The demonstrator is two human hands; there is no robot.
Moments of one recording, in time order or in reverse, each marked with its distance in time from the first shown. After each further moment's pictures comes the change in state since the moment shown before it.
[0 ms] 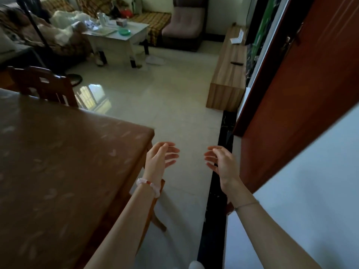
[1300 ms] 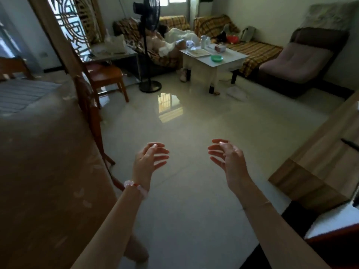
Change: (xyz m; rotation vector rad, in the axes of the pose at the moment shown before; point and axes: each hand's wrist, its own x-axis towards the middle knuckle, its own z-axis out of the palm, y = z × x) left_hand 0.418 0.108 0.054 -0.097 0.633 0.185; right_hand 0.484 -0.186 0.189 -0.059 -0.643 -0.054
